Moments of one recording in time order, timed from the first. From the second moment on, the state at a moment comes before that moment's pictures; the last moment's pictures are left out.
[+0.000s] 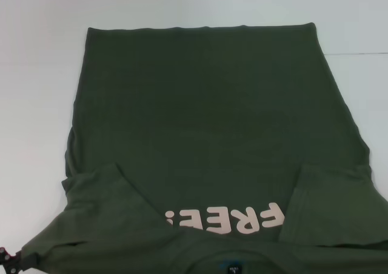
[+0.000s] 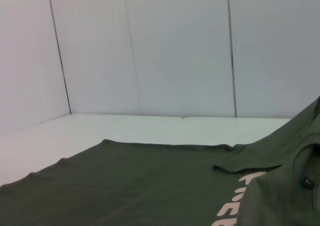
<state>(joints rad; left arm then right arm) -0.22 -2.10 -0.11 0.74 2.45 2.06 -0.61 0.02 2.02 0.03 -0.45 -2.24 -1.99 0.74</state>
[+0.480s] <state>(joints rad) -0.18 -2.12 -0.08 0.73 2.45 2.06 -0.50 -0.04 2.02 0.00 -0.39 -2.24 -1.99 0.61</state>
